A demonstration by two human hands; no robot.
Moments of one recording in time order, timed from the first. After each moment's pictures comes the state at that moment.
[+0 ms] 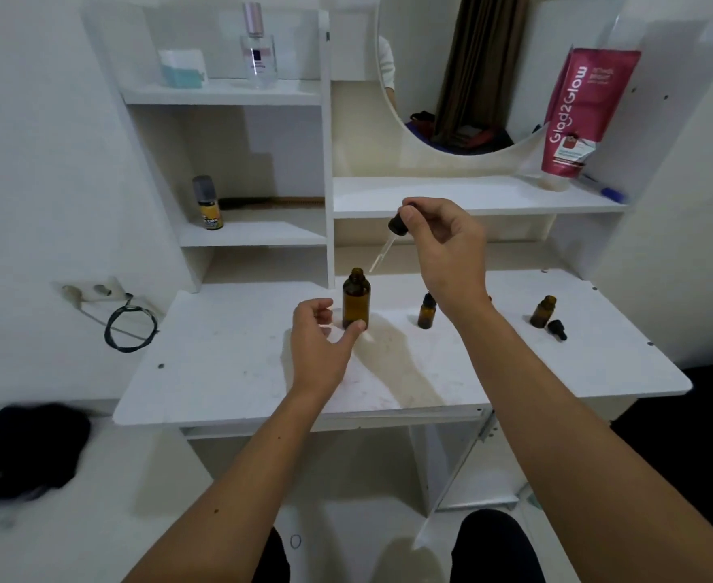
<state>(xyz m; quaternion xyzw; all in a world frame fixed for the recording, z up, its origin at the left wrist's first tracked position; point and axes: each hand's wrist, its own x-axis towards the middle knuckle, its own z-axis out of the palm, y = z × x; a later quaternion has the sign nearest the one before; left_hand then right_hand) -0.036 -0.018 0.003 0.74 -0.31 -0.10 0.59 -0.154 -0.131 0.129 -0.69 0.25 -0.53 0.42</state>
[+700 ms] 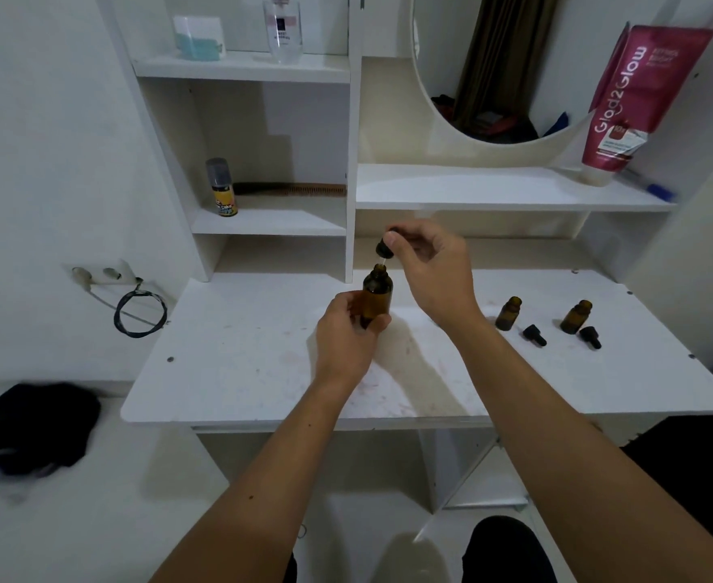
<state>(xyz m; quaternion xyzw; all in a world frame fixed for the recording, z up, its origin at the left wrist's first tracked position) -0.025 -0.045 -0.006 0.74 -0.33 -0.14 0.57 -0.116 -0.138 0.091 -0.73 0.26 -0.44 0.44</state>
